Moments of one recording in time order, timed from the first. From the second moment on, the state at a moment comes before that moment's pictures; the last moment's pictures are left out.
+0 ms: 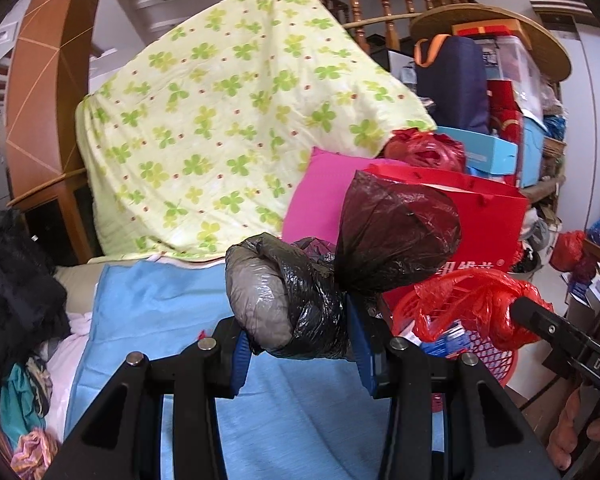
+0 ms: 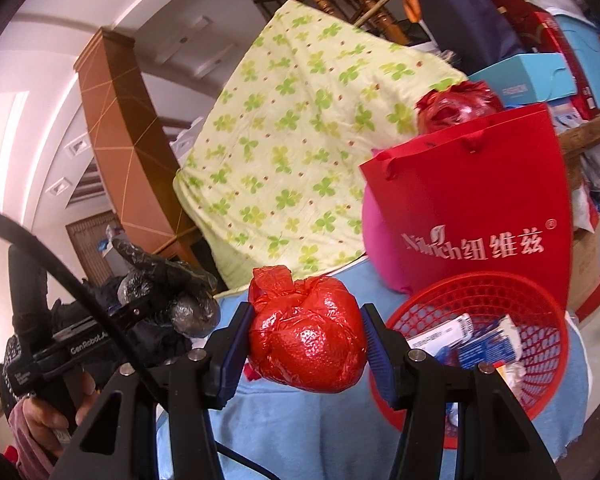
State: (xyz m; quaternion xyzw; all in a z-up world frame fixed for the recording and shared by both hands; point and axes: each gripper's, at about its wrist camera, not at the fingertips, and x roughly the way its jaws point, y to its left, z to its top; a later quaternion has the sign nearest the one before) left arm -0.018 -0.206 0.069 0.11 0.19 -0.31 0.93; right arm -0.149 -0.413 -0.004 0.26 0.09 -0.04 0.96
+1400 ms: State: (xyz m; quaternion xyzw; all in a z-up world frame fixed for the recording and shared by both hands) left arm -0.031 -0.291 0.016 0.18 0.25 -0.38 0.87; right arm -0.178 -0.551 -0.093 0.48 0.11 -0.15 0.86
